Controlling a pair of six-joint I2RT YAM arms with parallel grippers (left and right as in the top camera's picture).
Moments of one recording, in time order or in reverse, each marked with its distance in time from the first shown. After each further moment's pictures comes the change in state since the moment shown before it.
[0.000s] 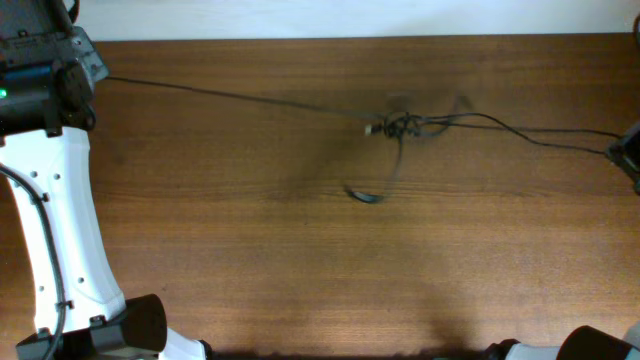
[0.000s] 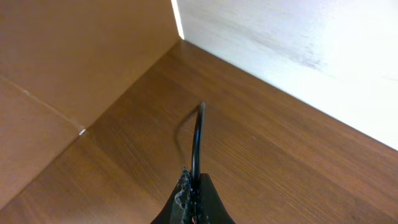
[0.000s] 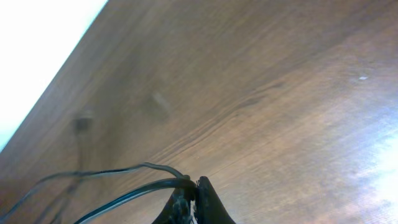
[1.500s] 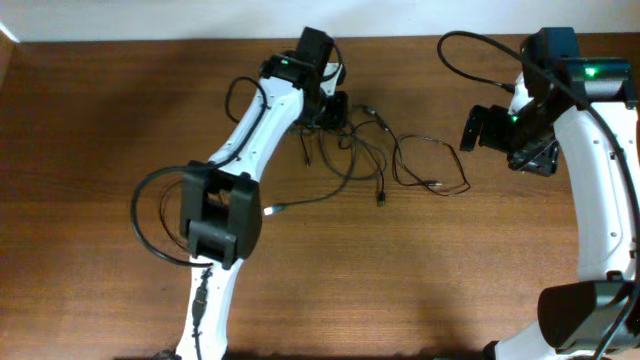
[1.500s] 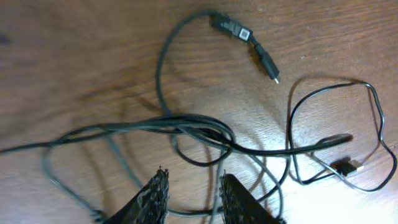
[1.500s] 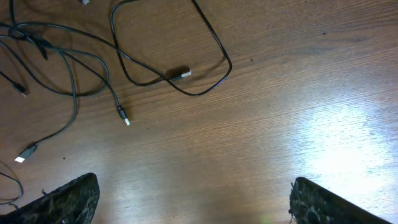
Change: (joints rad) left arm -0.581 0.649 0.000 0.130 0.697 -0.033; right arm 0.572 0.211 0.000 -0.070 0.258 0.083
